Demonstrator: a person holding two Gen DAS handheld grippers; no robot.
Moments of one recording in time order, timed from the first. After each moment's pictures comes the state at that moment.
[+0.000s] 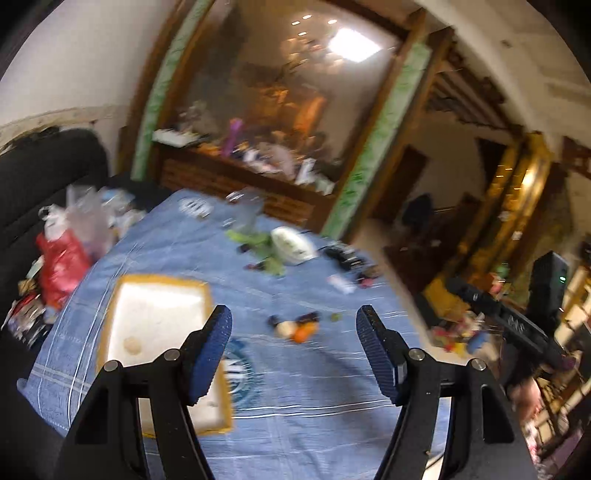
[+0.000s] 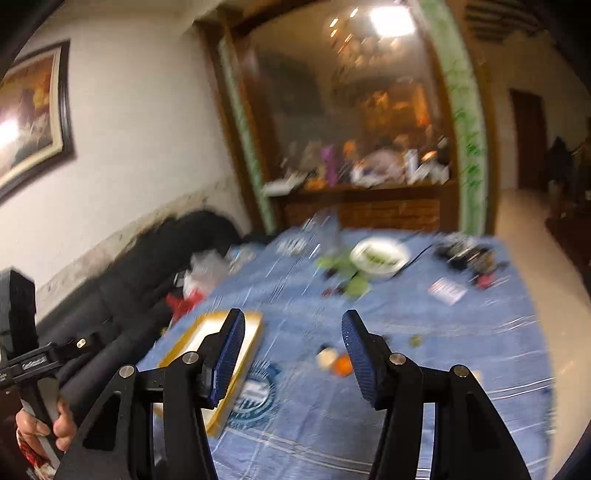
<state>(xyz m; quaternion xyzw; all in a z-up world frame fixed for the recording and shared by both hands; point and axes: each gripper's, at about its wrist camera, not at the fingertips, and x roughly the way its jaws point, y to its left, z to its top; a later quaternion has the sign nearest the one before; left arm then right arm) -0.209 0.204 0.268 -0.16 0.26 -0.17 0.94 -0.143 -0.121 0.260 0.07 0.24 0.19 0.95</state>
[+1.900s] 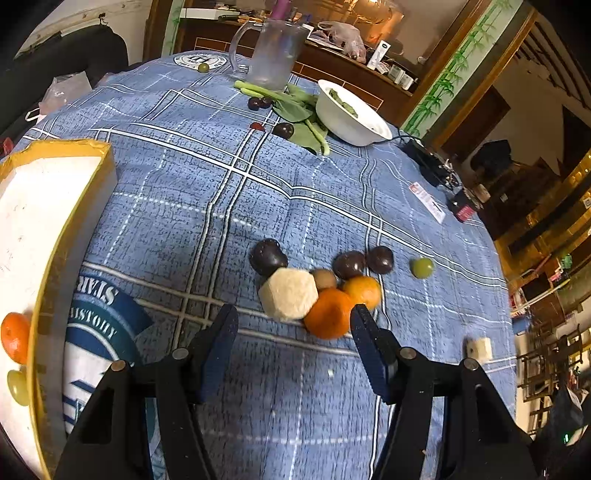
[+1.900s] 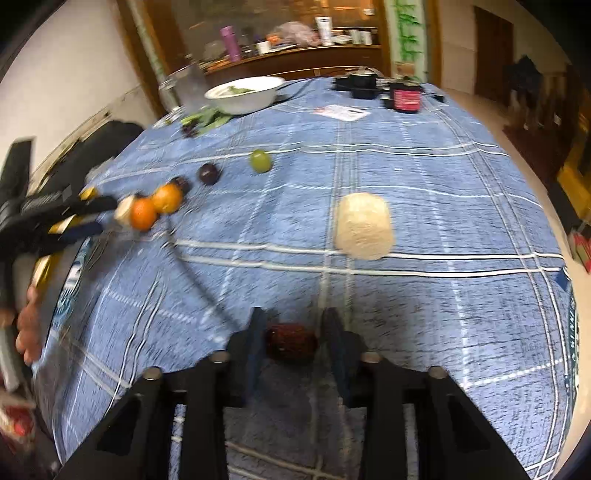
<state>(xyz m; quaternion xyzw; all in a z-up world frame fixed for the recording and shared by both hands) 0.019 0.053 0.035 -0.17 0.47 -0.05 0.86 -0.055 -0.235 0.009 0.05 0.46 0.11 0.88</state>
